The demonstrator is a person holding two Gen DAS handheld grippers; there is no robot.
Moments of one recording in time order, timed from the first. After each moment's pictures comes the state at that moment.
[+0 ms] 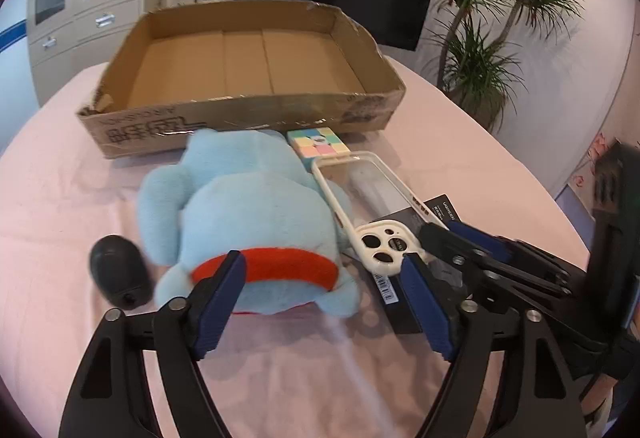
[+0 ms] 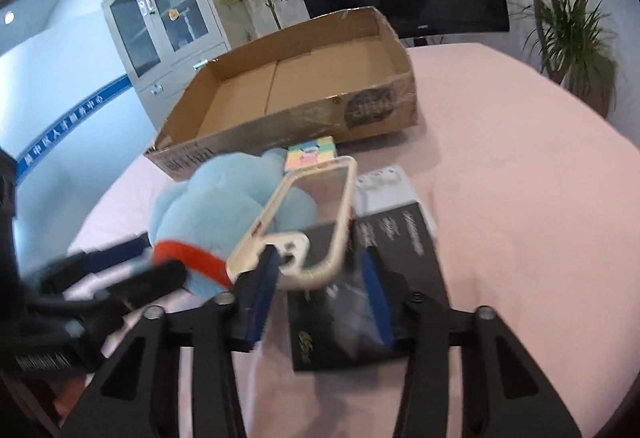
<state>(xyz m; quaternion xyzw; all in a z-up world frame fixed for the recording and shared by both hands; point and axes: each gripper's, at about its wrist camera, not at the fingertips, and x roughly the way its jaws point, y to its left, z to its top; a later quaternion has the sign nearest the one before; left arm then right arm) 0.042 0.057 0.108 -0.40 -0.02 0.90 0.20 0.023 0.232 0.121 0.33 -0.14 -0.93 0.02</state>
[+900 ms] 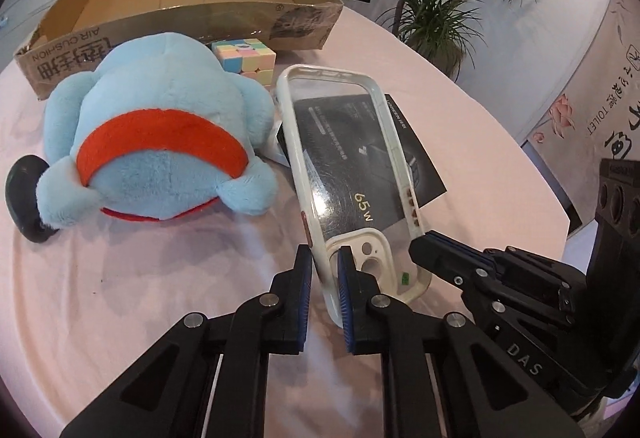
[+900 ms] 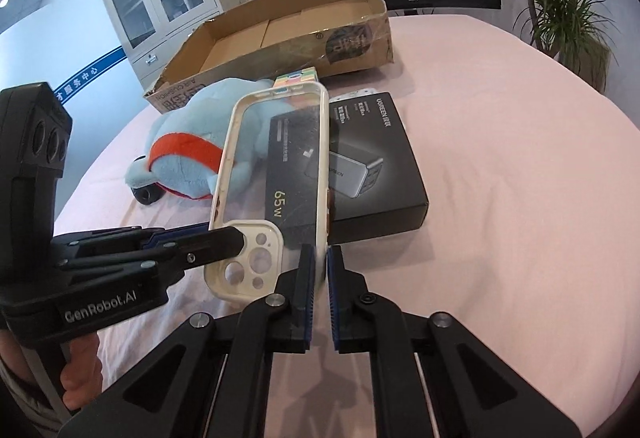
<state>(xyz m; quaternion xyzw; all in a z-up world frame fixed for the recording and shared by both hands) 0.081 0.091 0.048 -0.45 -0.01 0.84 0.28 0.092 0.233 0.086 0.38 -0.13 -0.92 0.01</state>
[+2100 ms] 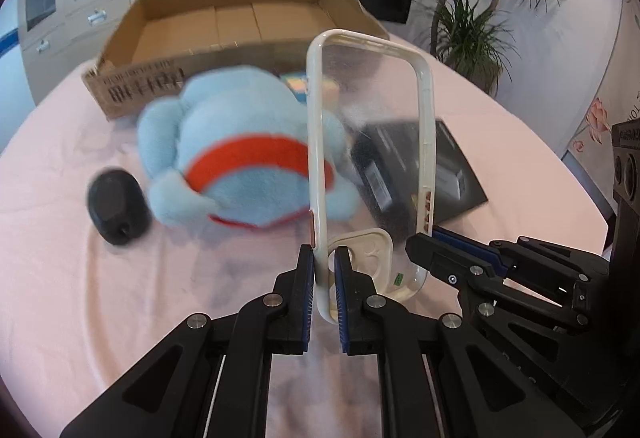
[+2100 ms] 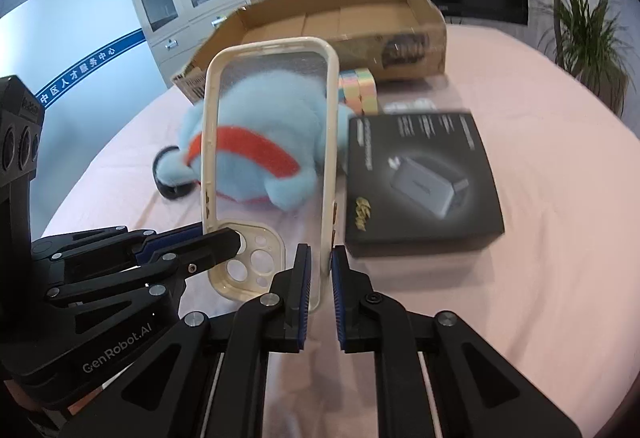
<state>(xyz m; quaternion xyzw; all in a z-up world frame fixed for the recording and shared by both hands) 0.087 0.044 0.076 -0.41 0.03 0.89 0.21 0.073 0.178 0.095 0.37 -0.08 -0.92 0.04</state>
